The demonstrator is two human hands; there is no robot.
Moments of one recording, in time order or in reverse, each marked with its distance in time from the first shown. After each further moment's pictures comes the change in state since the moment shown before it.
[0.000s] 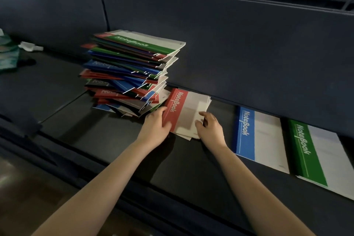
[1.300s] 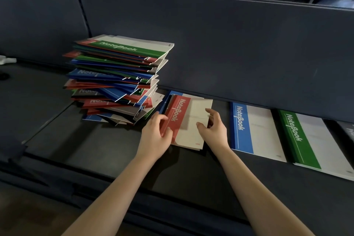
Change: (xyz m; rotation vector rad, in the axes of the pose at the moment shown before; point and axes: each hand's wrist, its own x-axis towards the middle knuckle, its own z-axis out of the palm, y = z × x) left_hand -0.014 -0.001 0.006 -0.134 0.116 0.200; right_hand -0.007 0.004 0.001 0.222 0.174 0.120
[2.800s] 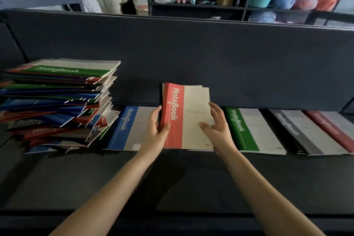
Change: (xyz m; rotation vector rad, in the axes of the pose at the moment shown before) left_hand 0.013 0.096 0.061 -0.539 -0.303 -0.026; right_hand -0.016 0.013 -0.122 0.352 0.127 -0.160
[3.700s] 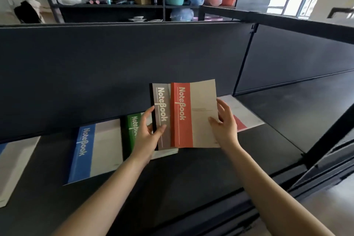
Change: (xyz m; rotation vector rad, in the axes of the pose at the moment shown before) left_hand 0.028 0.058 0.285 -0.215 -0.219 0.008; right_hand -0.016 -0.016 -0.314 -0.284 0.562 -0.012
